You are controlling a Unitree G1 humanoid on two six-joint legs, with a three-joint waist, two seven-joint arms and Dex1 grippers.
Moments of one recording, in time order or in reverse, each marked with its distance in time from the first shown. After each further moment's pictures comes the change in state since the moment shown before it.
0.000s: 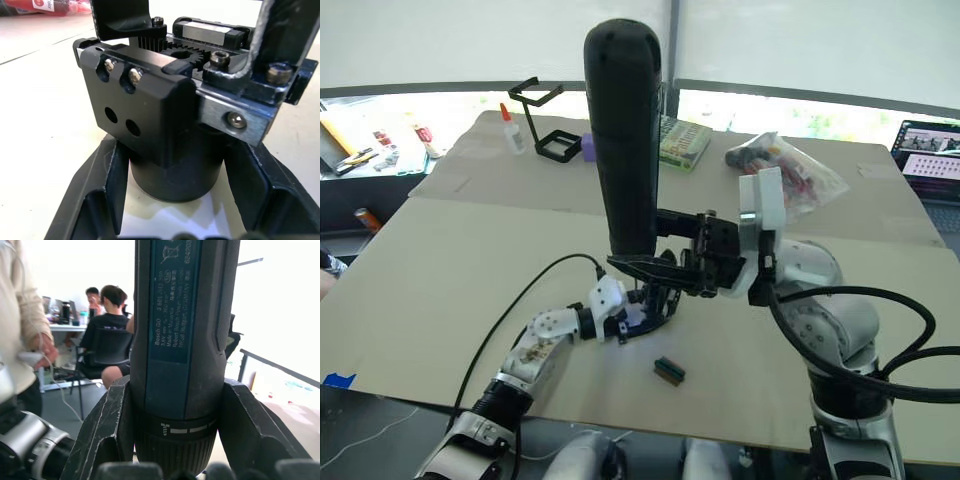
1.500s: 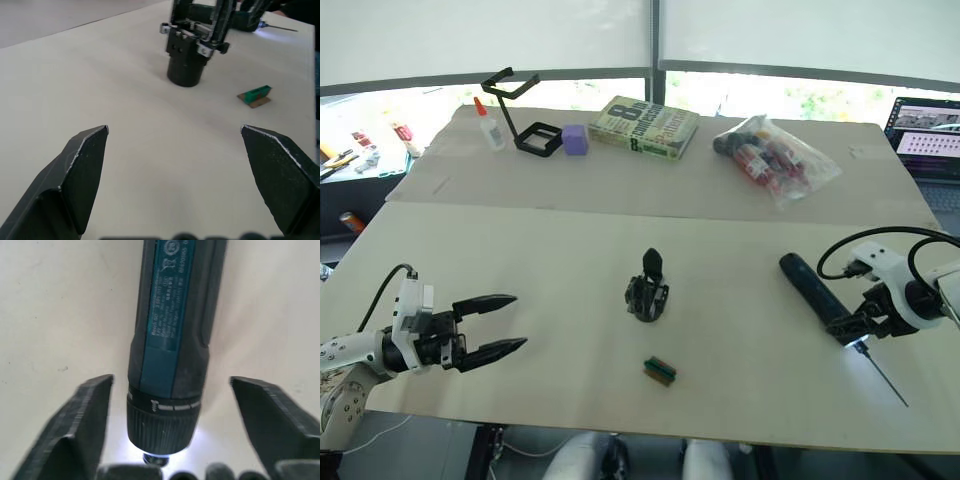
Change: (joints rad) left arm 0.449 0.589 0.555 -0.439 -0.481 0.261 -0.294; right arm -0.056 -0.784 0.334 0.792 -0.584 0.426 0.227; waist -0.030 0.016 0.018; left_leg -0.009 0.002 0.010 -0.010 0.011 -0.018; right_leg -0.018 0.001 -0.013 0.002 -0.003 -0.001
